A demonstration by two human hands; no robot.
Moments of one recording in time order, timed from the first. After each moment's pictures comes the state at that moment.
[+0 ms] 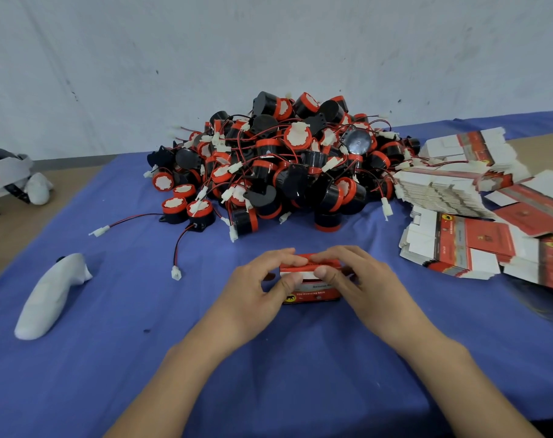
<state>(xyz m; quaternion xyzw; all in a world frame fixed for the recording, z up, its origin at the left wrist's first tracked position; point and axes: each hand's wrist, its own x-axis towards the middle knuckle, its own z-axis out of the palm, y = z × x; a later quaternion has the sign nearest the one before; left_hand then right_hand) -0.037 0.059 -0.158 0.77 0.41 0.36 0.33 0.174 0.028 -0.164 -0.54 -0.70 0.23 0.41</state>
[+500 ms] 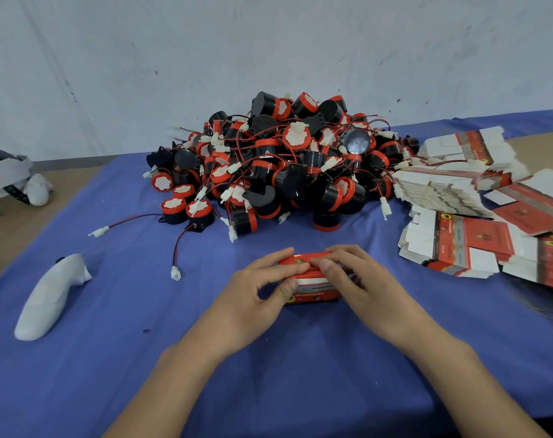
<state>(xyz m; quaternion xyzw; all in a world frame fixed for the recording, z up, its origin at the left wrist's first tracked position) -0.041 0.056 -0.161 0.79 0.40 0.34 0.32 0.176 0.027 -0.166 -0.54 -0.69 0.28 0.40</state>
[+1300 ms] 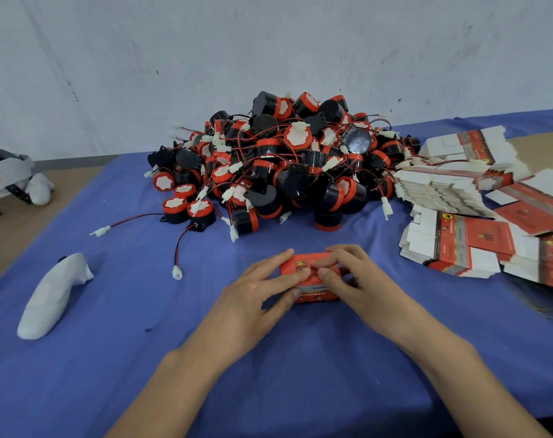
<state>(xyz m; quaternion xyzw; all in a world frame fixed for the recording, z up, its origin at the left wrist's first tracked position) -0.047 0.052 -0.169 0.86 0.39 0.28 0.15 0.173 0.030 -0.165 -0.55 -0.68 0.31 0.38</state>
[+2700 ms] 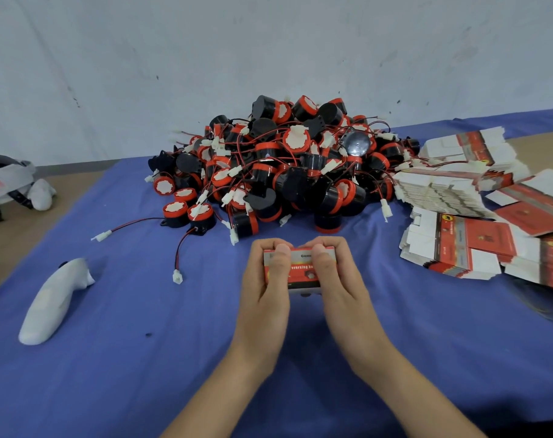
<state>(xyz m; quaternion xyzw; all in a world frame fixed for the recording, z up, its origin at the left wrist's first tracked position) 0.003 0.021 -0.142 0.58 0.37 0.57 0.44 0.112 0.006 -0.150 -0.38 -0.52 0.42 0.64</state>
